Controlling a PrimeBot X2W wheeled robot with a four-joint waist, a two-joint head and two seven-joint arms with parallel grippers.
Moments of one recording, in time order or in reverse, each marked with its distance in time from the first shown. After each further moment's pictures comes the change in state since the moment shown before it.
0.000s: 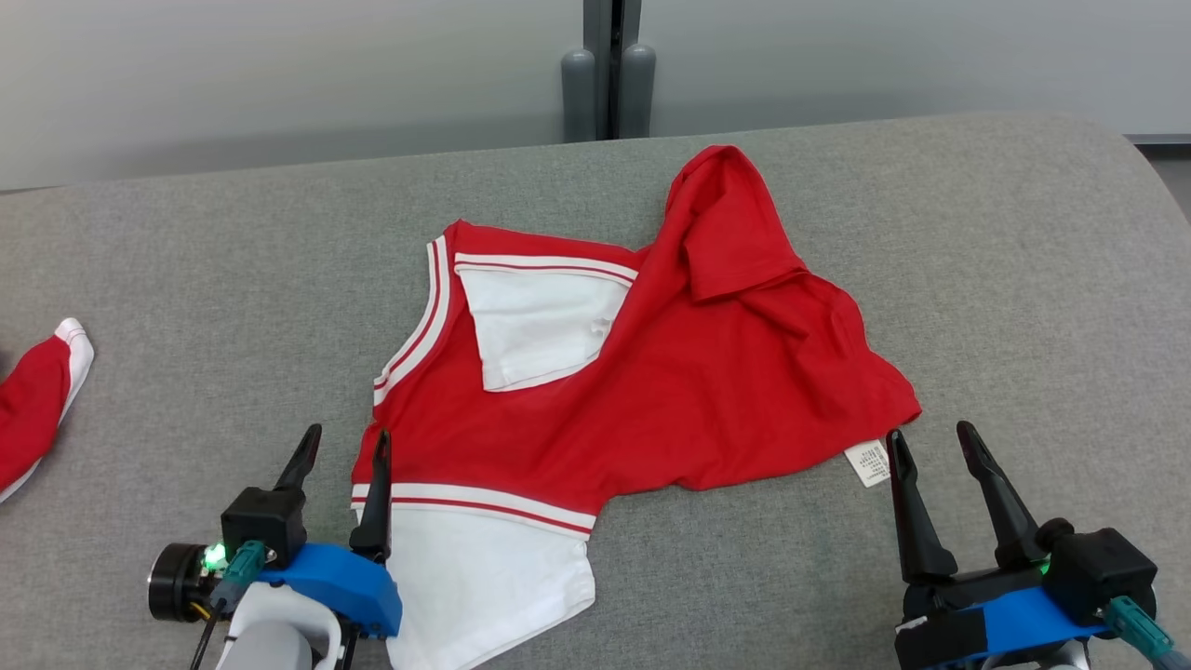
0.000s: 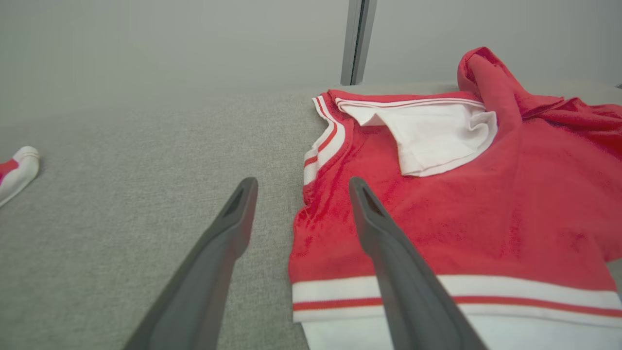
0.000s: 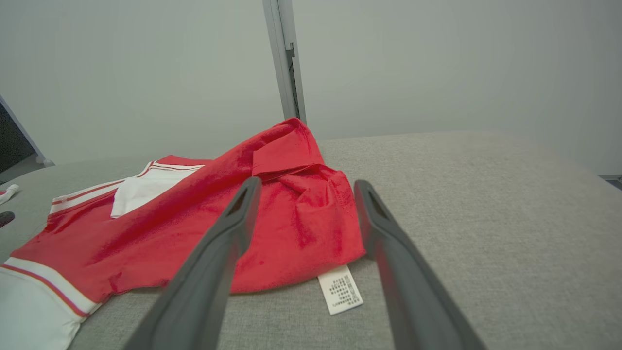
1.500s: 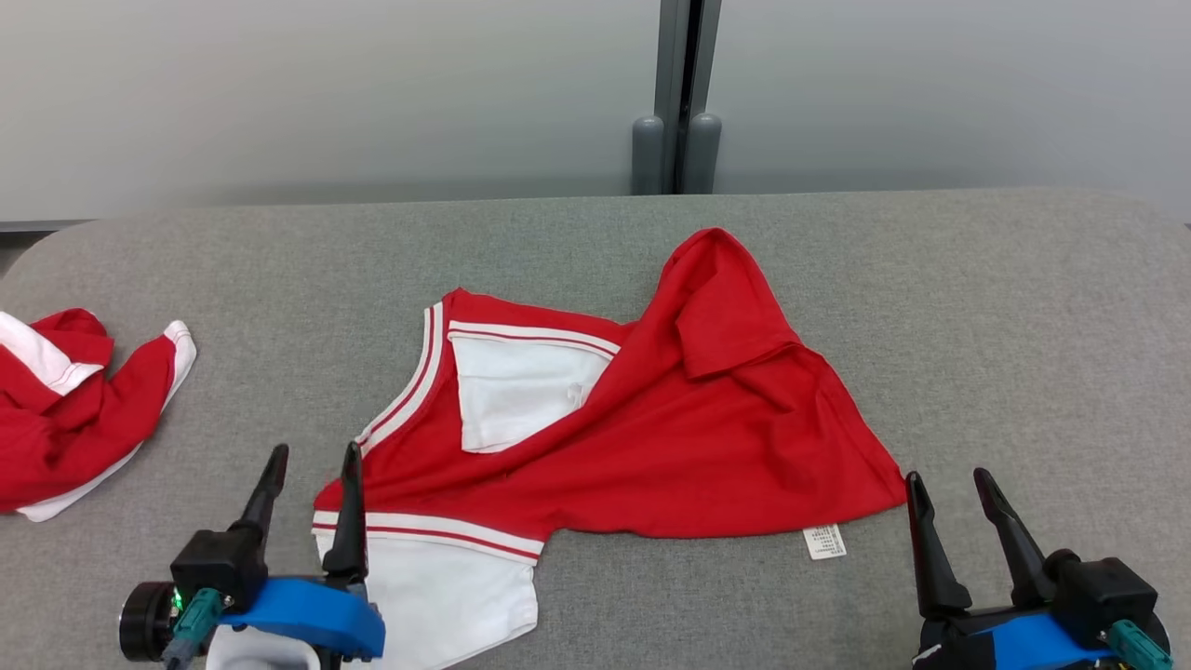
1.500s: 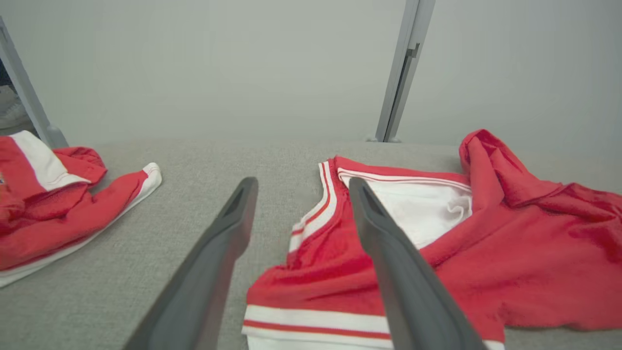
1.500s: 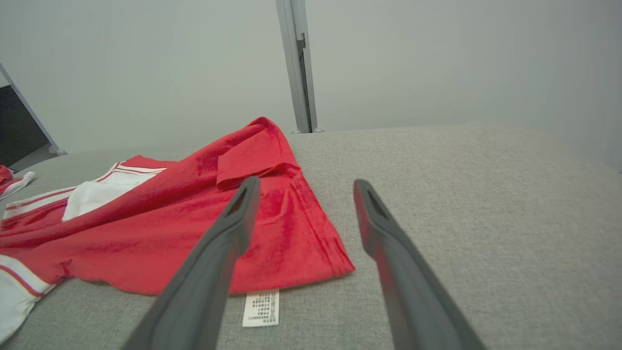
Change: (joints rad) left arm 0.107 0.023 0.007 -0.074 -0.098 0.020 0.000; right arm 0.033 0.000 -0.039 0.092 0.002 0.000 0.000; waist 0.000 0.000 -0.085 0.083
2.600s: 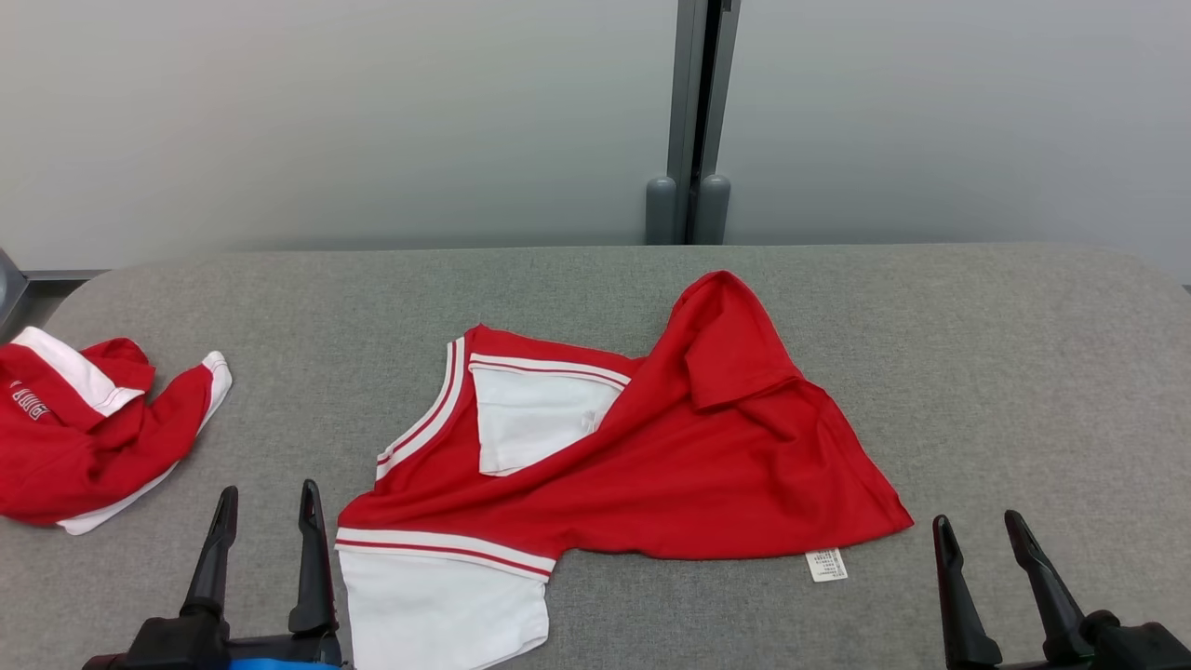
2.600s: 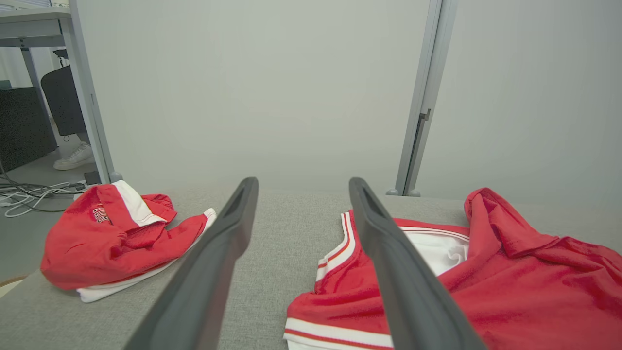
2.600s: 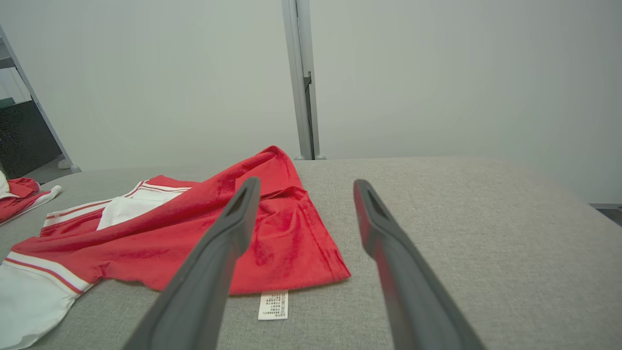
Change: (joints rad) left arm 0.220 -0.084 0.137 -0.367 0.105 0.000 0.000; right arm 0.152 0.000 -0.023 -0.172 -0.022 0.000 0.000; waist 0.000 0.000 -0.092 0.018
